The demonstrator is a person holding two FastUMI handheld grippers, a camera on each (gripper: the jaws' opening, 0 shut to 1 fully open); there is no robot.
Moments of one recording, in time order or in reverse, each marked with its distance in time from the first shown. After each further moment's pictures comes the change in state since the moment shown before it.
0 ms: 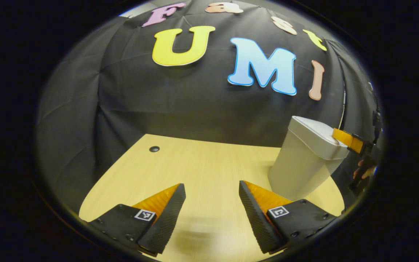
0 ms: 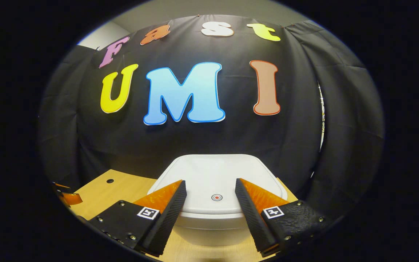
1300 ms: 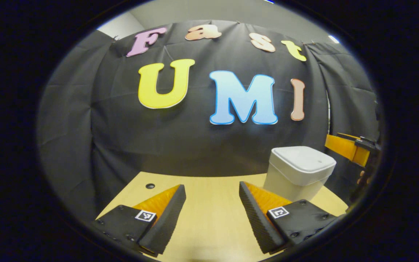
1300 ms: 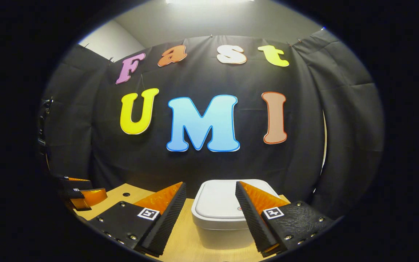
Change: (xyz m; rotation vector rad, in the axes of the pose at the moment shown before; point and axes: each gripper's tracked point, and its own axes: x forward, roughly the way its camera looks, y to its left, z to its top) left arm -0.040 -0.059 0.098 0.138 -0.268 -0.098; right arm -0.080 0.055 0.078 -0.045 -0.172 0.052
